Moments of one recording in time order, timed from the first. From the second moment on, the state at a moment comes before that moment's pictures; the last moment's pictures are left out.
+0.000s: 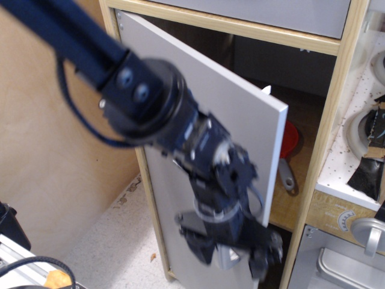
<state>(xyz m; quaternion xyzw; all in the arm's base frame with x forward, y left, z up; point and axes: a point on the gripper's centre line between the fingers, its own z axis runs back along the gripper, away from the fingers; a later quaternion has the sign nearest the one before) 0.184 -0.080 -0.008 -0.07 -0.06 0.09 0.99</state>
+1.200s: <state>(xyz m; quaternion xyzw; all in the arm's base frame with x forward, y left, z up) 0.241 -0.203 0.056 -0.07 -0.07 0.02 0.99</state>
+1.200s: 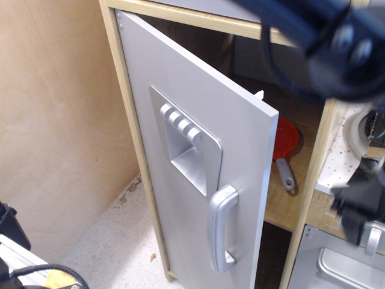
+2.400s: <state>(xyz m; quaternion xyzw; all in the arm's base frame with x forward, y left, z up) 0.260 -0.058 0.066 0.01 -0.05 -0.02 1.00</state>
